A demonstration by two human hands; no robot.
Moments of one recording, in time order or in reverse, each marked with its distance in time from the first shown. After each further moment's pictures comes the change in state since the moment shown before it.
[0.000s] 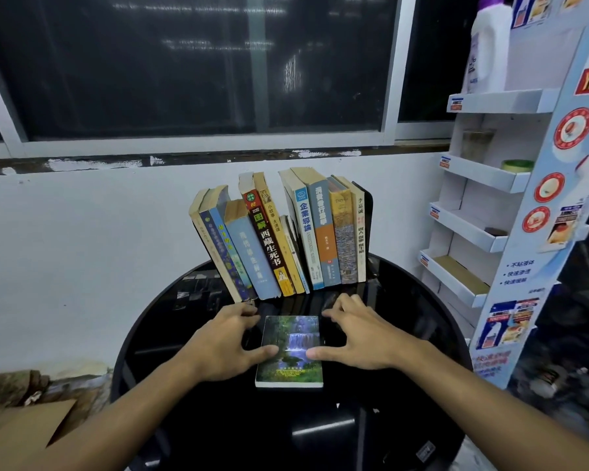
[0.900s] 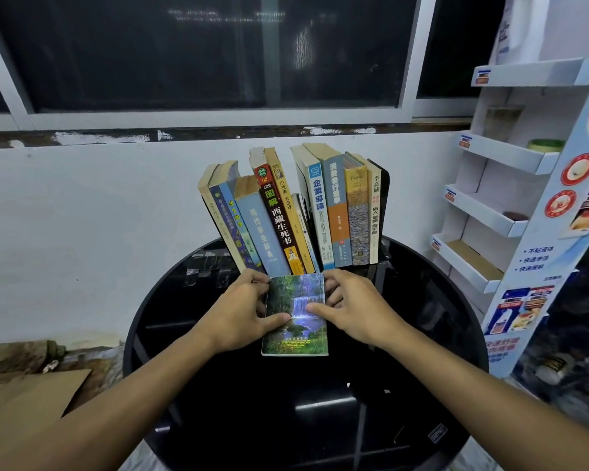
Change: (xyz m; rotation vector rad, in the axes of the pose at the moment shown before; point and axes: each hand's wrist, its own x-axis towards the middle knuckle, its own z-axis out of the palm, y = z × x) left_hand 0.007 0.007 0.000 -0.104 0.099 -0.002; right_hand 0.014 -0.034 0.005 0.455 0.291 0.072
